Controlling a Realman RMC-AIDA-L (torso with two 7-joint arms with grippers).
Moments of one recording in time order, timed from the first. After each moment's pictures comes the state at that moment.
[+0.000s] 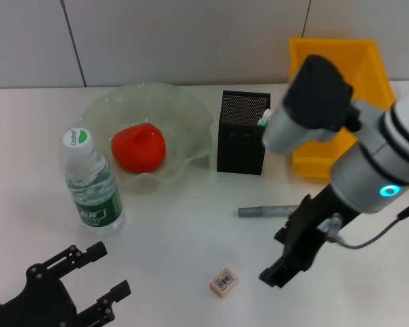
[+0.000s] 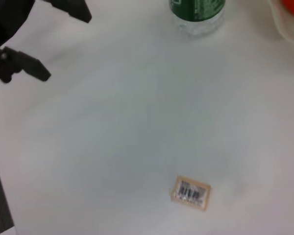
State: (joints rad) left arm -0.12 -1.99 1.39 0.31 1.03 1.65 -0.62; right arm 0.70 2.07 1.58 1.44 0.71 -1.72 2.59
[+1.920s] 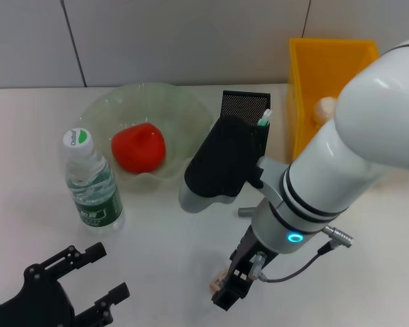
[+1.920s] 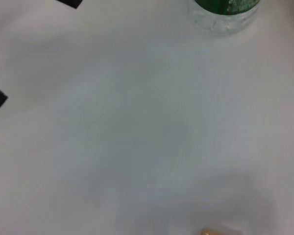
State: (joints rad) left arm -0.11 -1.98 1.40 0.32 1.03 1.67 -0.62; right arm 0.79 2.09 1.18 1.25 0.71 -1.36 2.82
